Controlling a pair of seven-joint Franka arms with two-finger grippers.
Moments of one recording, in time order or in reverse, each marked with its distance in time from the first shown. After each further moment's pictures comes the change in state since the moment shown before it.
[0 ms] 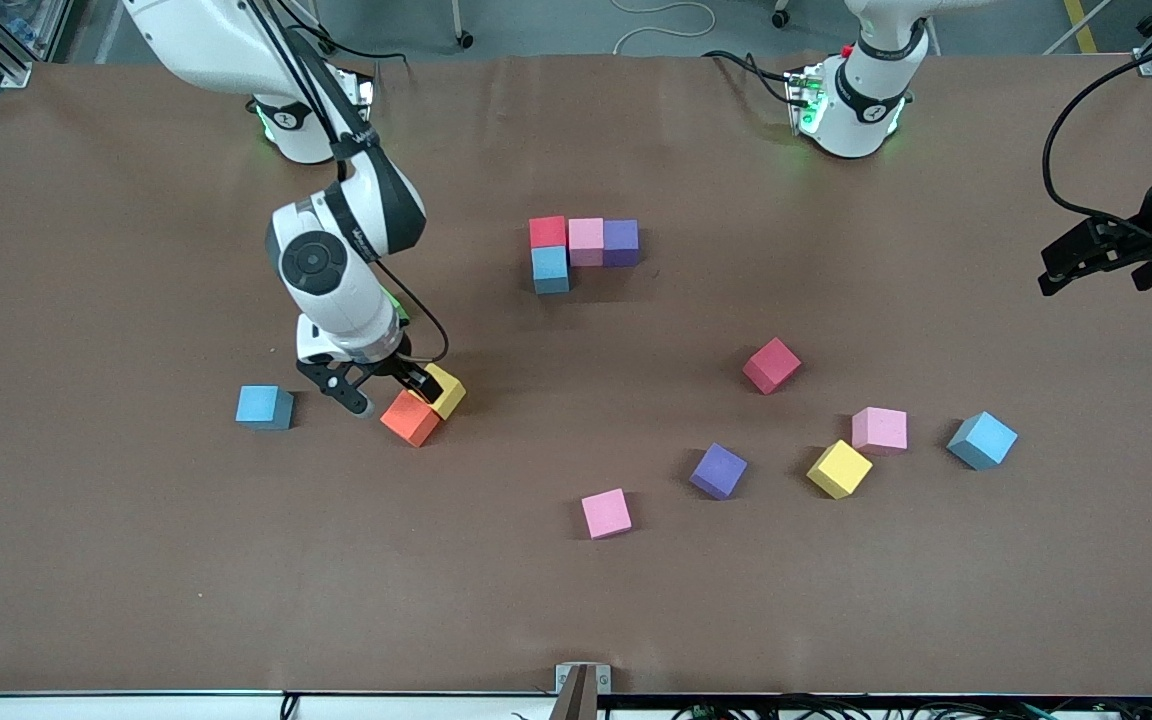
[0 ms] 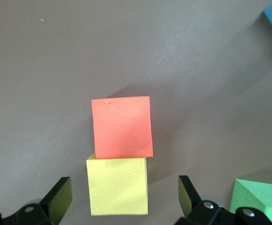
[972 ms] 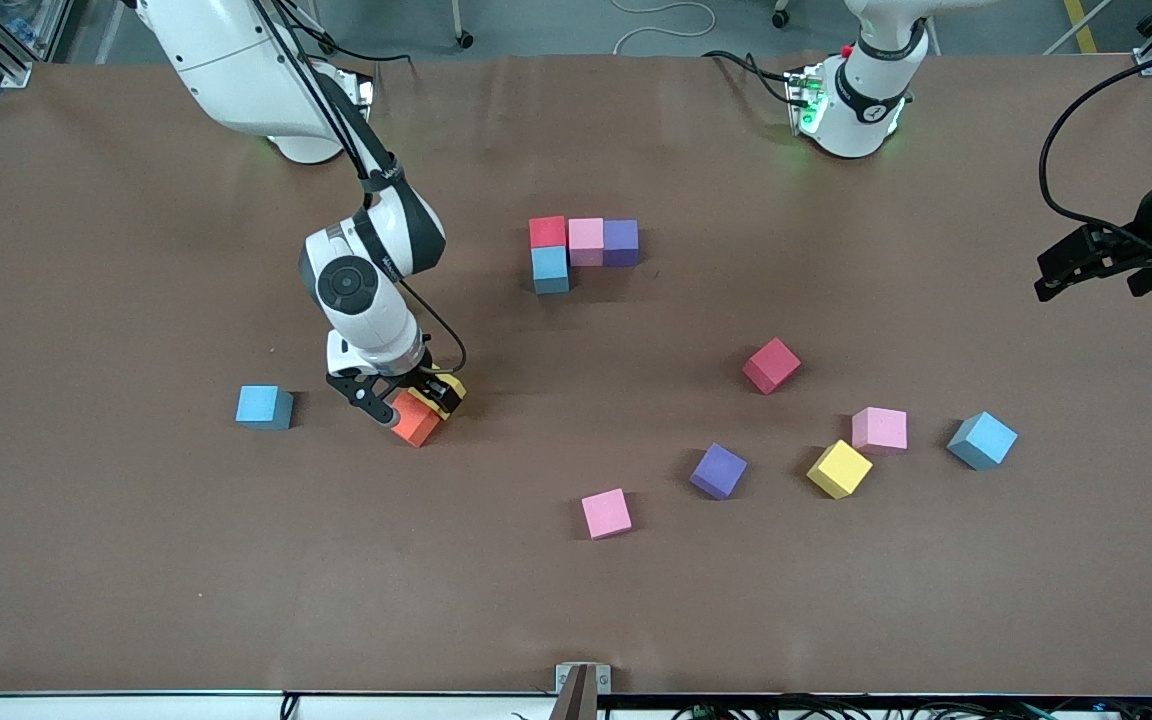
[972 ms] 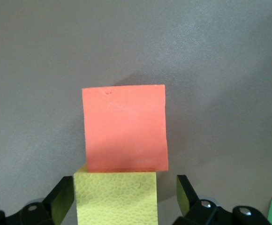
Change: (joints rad) left arm 0.000 0.009 0.000 -0.001 0.000 0.003 0.000; right arm 0.018 0.099 0.002 0.004 0.000 0.112 0.005
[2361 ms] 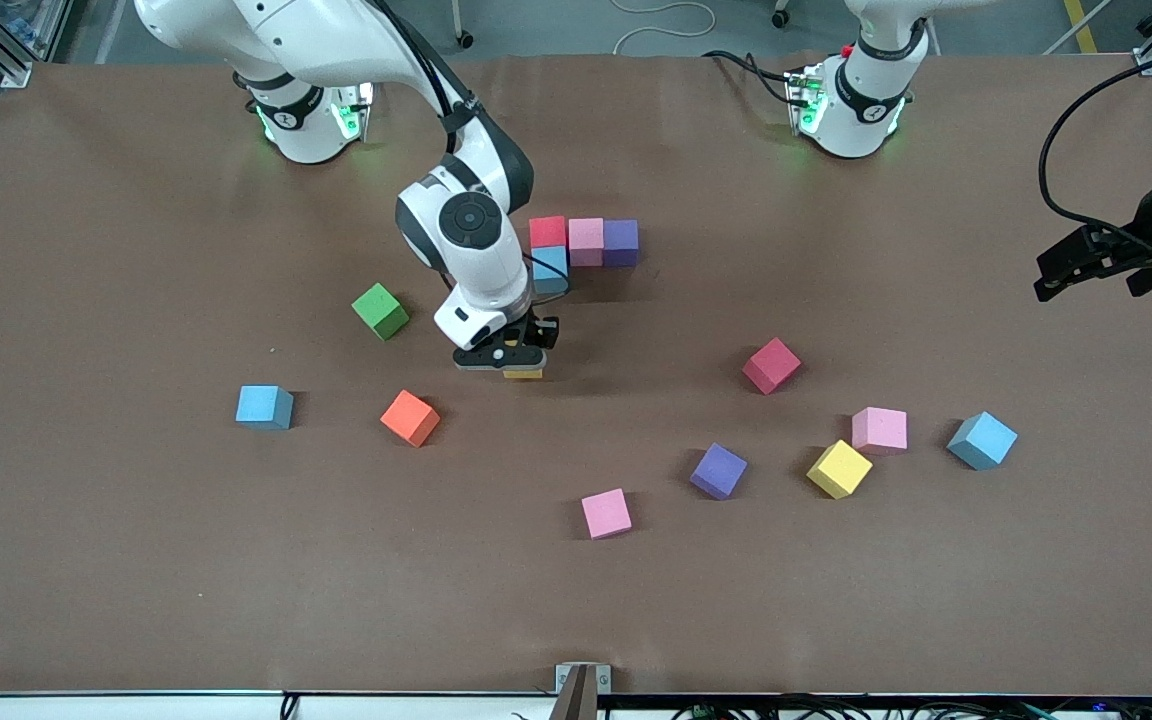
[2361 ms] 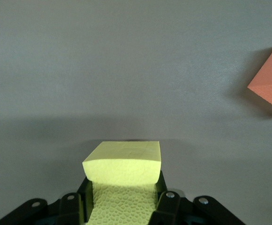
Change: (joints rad) left arm 0.001 0.000 0.000 -0.002 0.000 -0.001 0.000; right arm 0.236 0.014 0.011 0.178 -0.002 -0.179 -0.401
